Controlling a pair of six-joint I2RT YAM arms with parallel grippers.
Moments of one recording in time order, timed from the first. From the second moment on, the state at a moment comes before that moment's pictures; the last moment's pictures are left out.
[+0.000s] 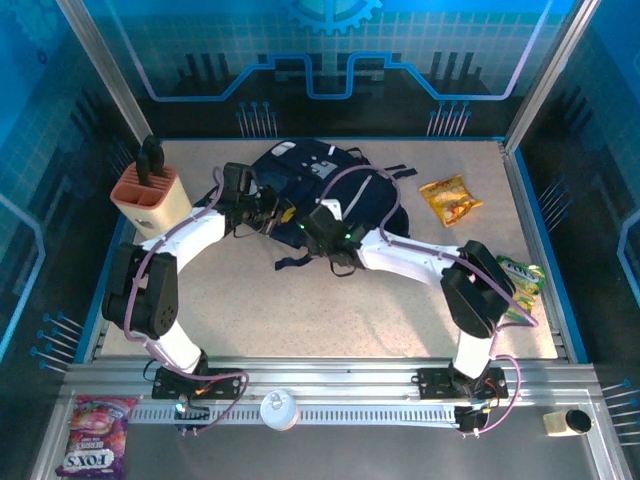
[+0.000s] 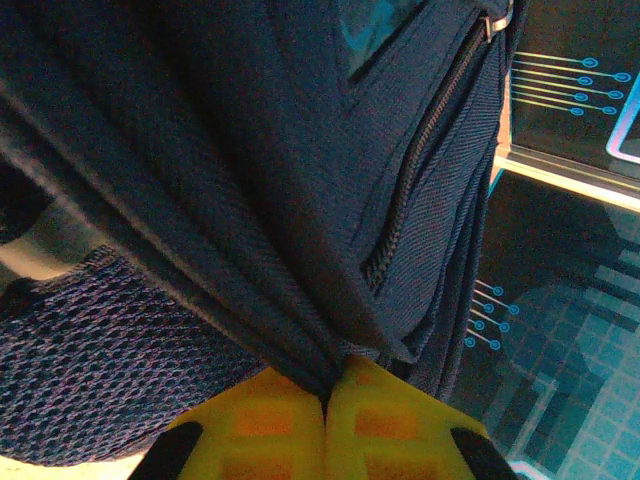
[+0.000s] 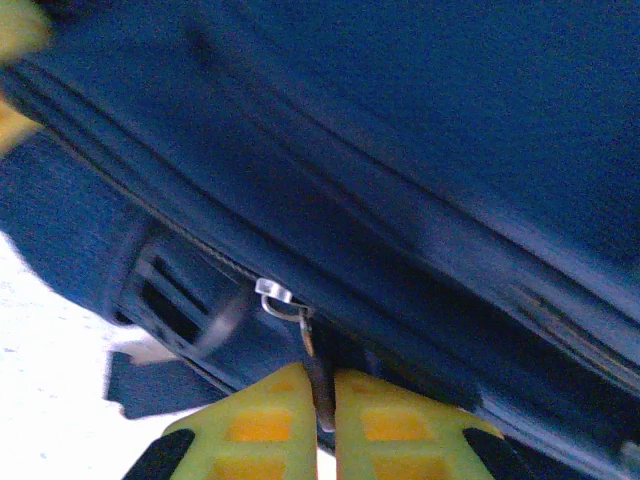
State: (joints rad) left arm -0.21 1.65 1.10 -0.22 0.56 -1.27; right arm 0.87 1.77 1.26 -0.46 0.38 0.70
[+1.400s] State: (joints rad) left arm -0.15 1.69 1.12 -0.26 0.60 -1.17; right arm 0.71 1.55 0.97 -0.34 0.34 0.63
